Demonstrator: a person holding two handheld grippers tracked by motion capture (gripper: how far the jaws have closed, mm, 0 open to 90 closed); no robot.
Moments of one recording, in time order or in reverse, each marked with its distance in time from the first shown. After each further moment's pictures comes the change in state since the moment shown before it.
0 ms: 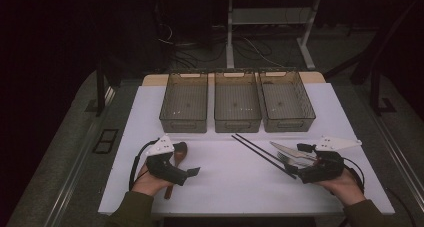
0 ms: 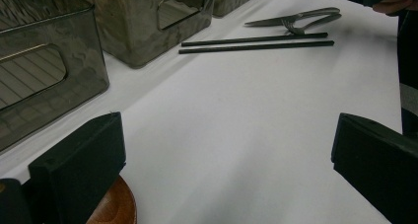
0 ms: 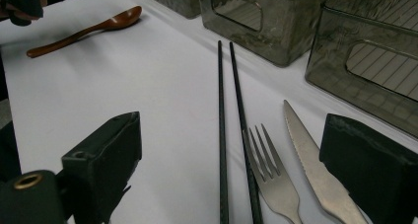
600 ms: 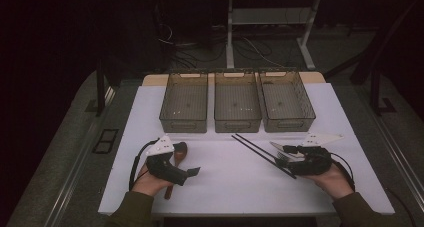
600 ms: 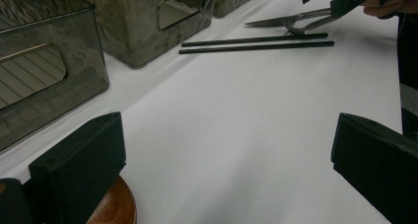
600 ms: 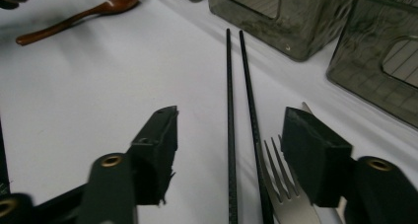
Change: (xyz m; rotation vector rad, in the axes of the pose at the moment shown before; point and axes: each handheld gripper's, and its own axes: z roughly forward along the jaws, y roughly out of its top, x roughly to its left) left arm 0.000 0.000 0.000 -0.001 0.000 -0.002; right arm 0.003 0.011 0.025 0.082 0.016 -0.001
